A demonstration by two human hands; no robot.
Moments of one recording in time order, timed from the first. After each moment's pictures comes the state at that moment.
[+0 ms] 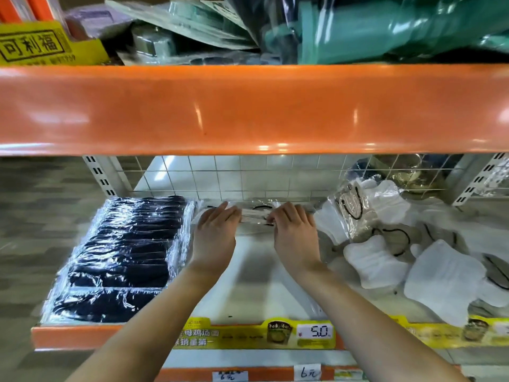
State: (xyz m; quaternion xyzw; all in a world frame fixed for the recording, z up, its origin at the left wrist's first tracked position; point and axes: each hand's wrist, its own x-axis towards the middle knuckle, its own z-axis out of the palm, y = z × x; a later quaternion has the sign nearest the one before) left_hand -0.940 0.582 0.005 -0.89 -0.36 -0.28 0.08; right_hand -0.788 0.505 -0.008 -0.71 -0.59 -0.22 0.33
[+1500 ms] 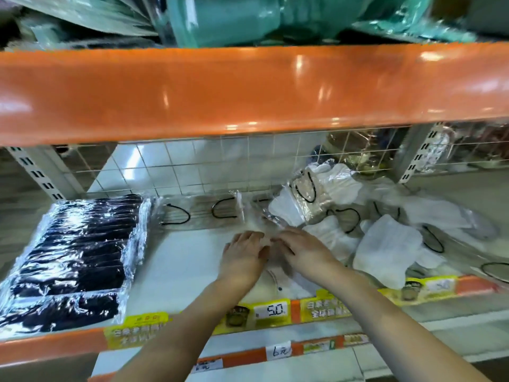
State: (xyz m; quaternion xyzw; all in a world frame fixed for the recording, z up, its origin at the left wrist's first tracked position) left_hand -0.855 0.496 -0.025 -0.90 -0.38 -0.09 -0.17; right_hand -0.716 0.416 -0.013 -0.75 -0.62 0.12 0.19
